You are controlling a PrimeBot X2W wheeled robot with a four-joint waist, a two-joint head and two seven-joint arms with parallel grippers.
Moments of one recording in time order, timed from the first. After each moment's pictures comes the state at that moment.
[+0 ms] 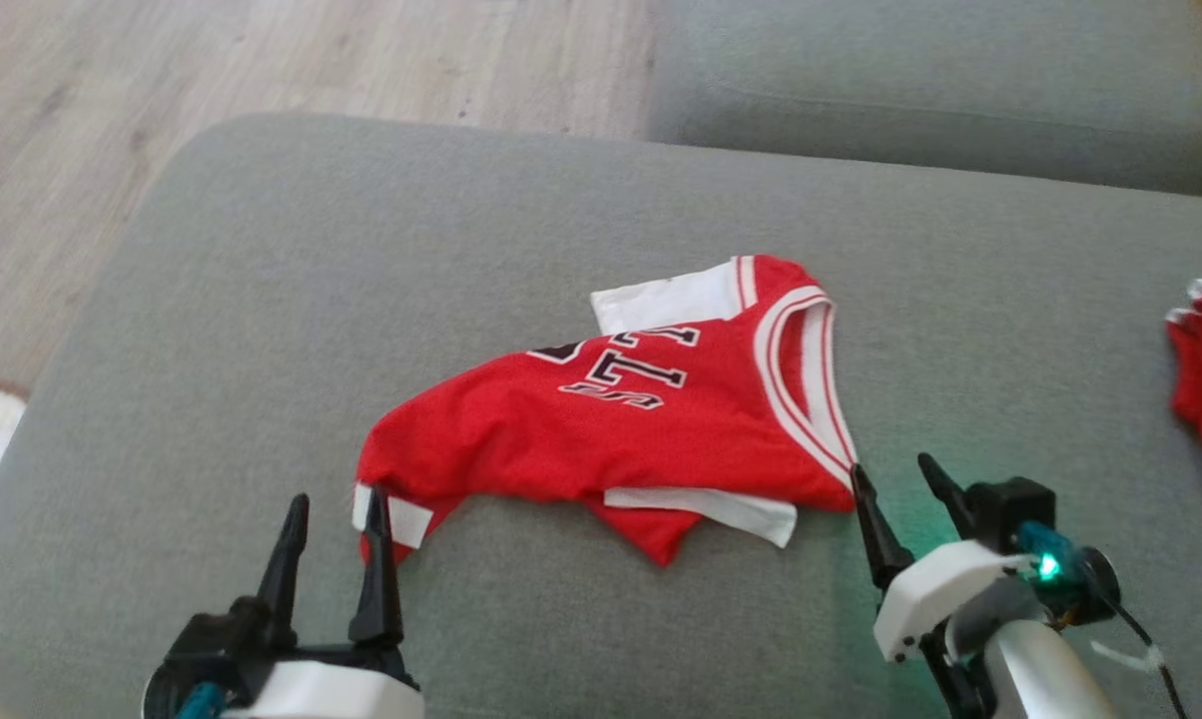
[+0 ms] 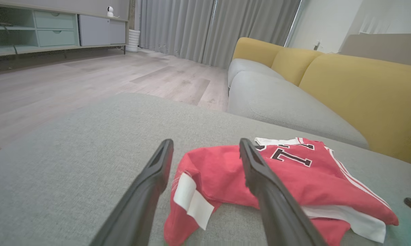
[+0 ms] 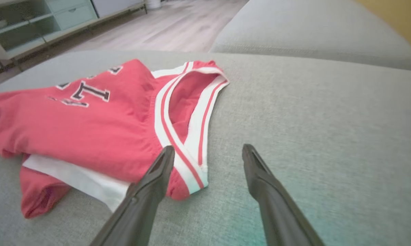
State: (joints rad) left arm 0.03 0.31 -0.47 0.06 -0.61 0.24 -0.25; right arm -0.15 -0.05 0.11 0.56 0.09 0.12 -0.12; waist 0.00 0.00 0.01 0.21
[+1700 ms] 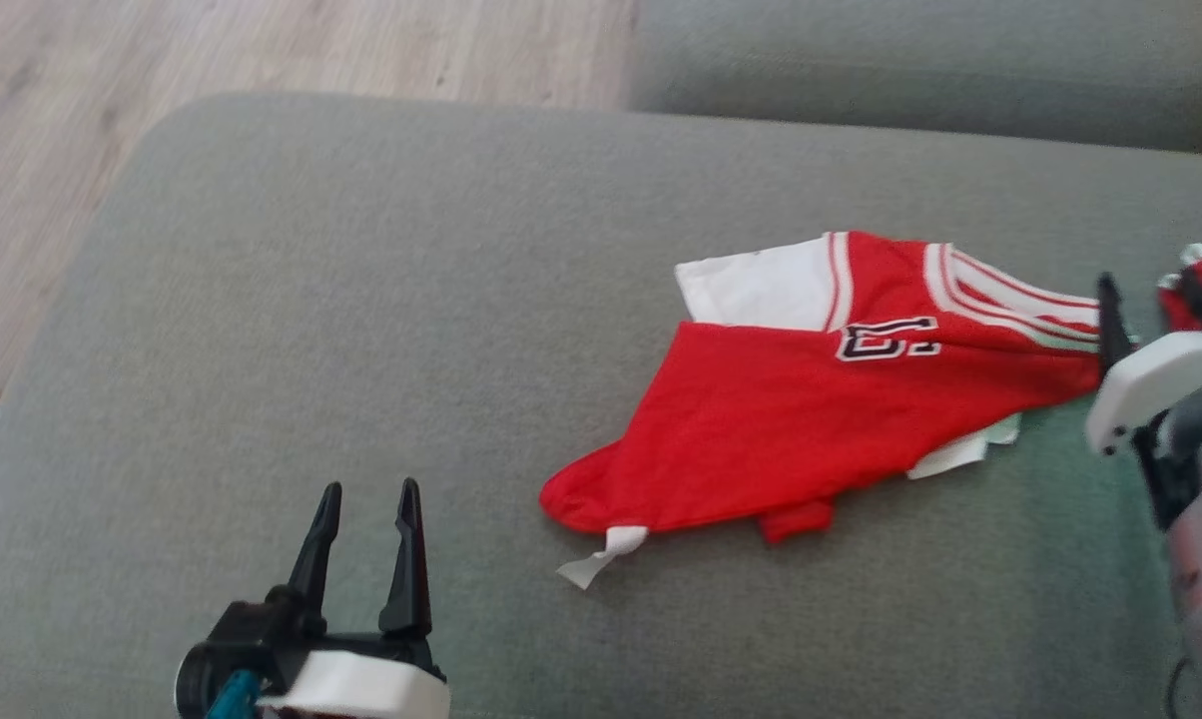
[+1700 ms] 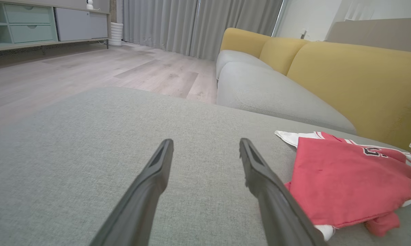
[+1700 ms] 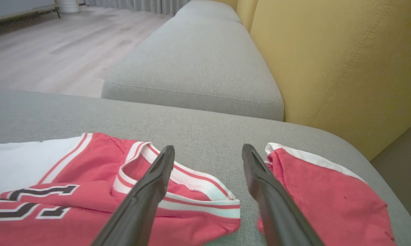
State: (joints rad) left arm 0.00 0.20 -0.42 0.15 -0.49 0.14 -0.25; right arm -0.59 -0.29 -0.11 0.95 -0.02 0.12 -0.07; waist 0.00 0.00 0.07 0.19
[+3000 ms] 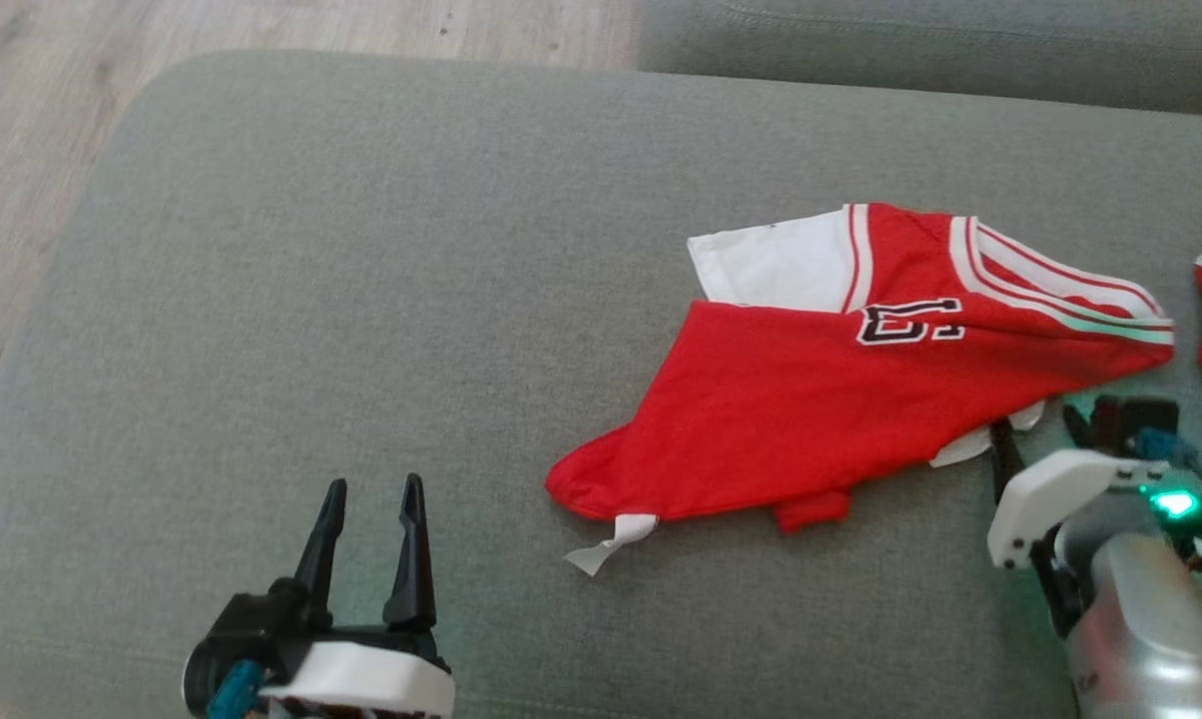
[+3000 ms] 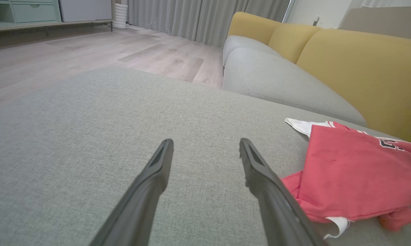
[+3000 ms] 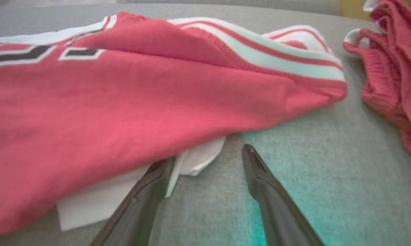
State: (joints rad) left arm -0.01 0.18 -0.42 0.18 -0.51 0.13 -0.25; right arm -0.40 -0.10 -0.20 0.89 -0.09 0.12 -0.04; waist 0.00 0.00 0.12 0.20
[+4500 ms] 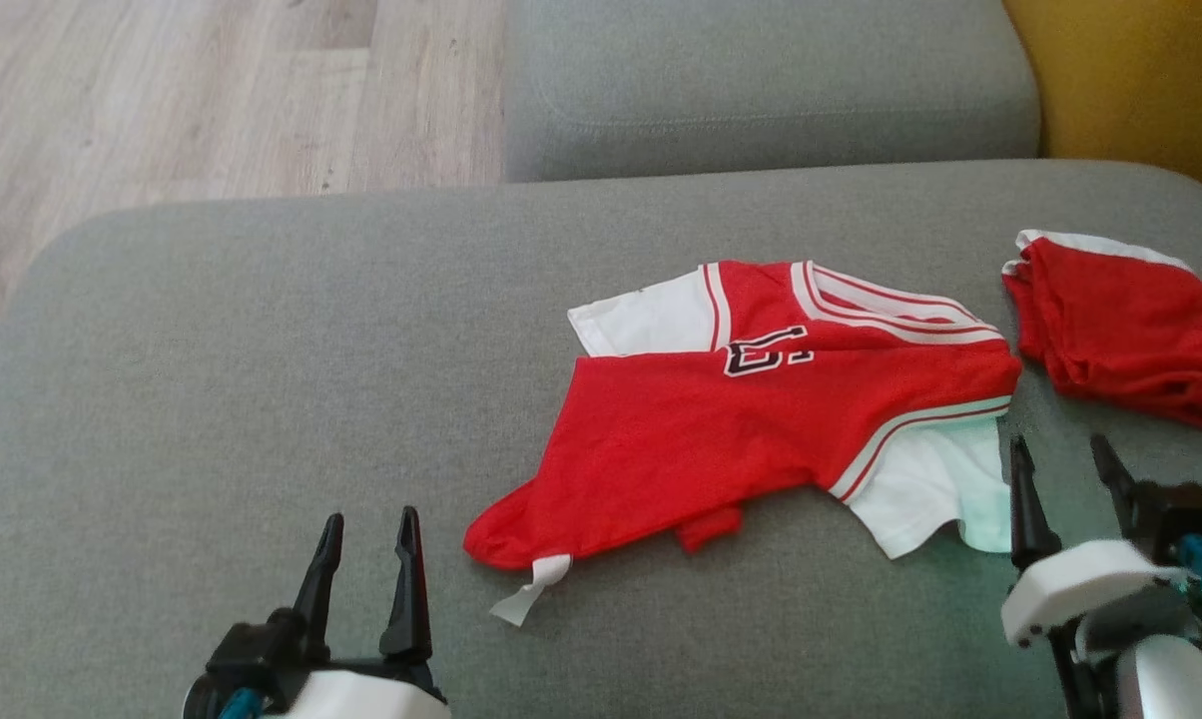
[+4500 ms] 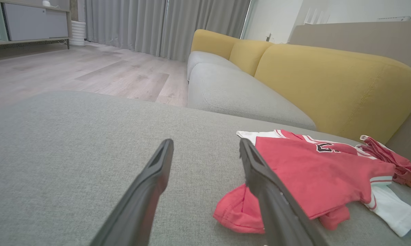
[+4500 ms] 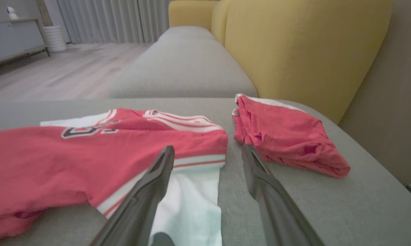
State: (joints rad) left arm 0.03 0.16 -0.39 0.20 -0.49 0.10 -0.25; right arm -0.05 -0.04 -0.17 0.32 -0.04 0.12 -0.04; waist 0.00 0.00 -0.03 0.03
